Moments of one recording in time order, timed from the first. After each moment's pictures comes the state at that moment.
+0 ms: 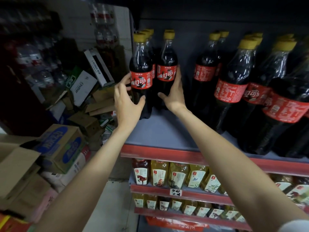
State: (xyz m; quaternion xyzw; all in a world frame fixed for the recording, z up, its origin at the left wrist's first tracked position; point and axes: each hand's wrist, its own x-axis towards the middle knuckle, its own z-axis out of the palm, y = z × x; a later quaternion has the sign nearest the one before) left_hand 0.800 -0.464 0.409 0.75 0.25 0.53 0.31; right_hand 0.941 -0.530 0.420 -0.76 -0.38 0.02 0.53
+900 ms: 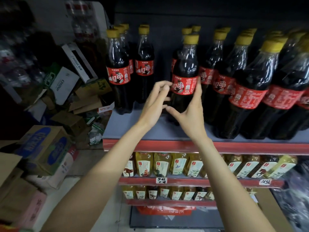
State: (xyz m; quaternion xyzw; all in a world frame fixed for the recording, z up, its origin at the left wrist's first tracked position) left_hand 0.838 -0.568 0.433 0.74 0.08 0.28 0.61; right_hand 0.913 -0.670 0.408 -0.75 -0.36 -0.09 0.55
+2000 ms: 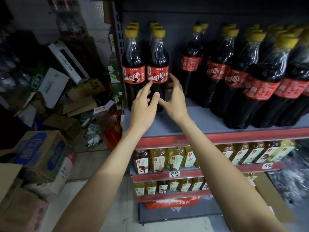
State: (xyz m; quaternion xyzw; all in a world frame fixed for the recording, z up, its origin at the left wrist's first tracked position) left_hand 0.790 -0.509 0.420 0.78 0.14 0.34 0.50; right_hand 0.893 -0.579 0.406 -0.76 -0.35 -0.07 0.54
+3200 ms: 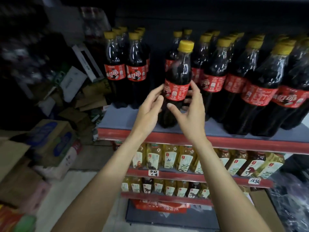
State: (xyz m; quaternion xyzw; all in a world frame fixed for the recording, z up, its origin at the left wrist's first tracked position) left_hand 0.806 -0.624 0.429 0.74 0.08 0.33 0.58; right_hand 0.896 -0.722 0.422 -0.73 -0.37 -0.13 0.55
